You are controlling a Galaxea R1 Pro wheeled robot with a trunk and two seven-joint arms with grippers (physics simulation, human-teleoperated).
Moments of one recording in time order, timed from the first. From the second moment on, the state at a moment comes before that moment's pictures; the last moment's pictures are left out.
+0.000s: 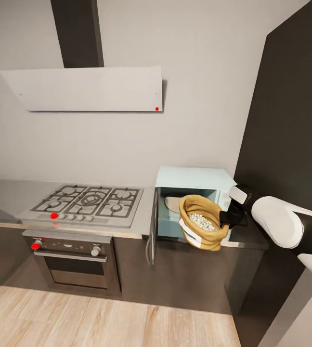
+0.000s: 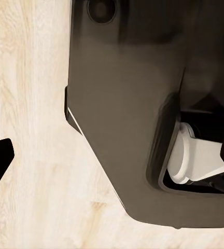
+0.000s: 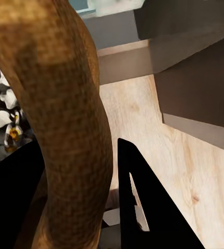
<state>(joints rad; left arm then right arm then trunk) 0.00 -0.02 0.12 -0.03 0.00 0.02 0.00 -1.44 -0.12 -0.23 0.07 -0.12 0.97 -0.35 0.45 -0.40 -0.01</state>
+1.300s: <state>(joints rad) 0.00 -0.02 0.13 -0.03 0.00 0.01 0.00 -1.41 -0.16 -0.23 0.07 -0.12 0.95 -0.35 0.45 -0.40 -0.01</state>
